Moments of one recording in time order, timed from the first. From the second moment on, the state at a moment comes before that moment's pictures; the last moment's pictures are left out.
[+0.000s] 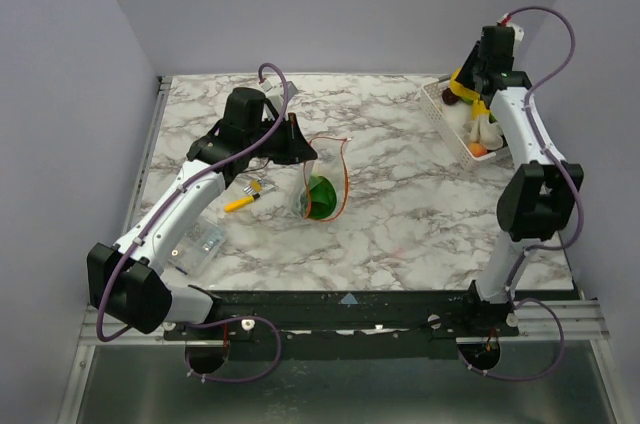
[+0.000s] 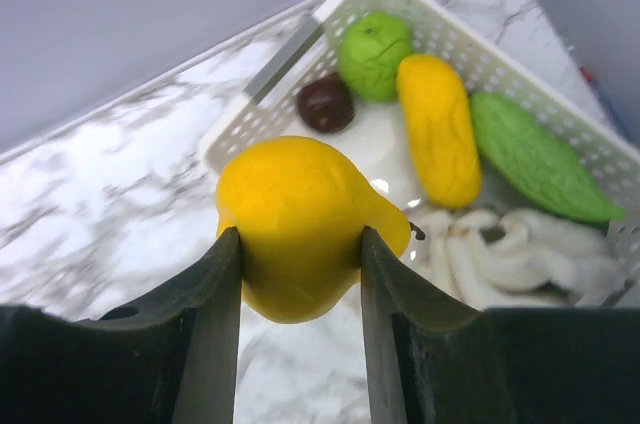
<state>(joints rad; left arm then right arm) -0.43 1.34 1.24 -0.45 0.49 -0.45 0.01 1.99 1.89 -0.49 0.32 0.32</state>
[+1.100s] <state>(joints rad) -0.41 1.39 1.23 -0.41 0.60 -0.51 0.54 1.12 1.03 0.16 -0.90 0.61</state>
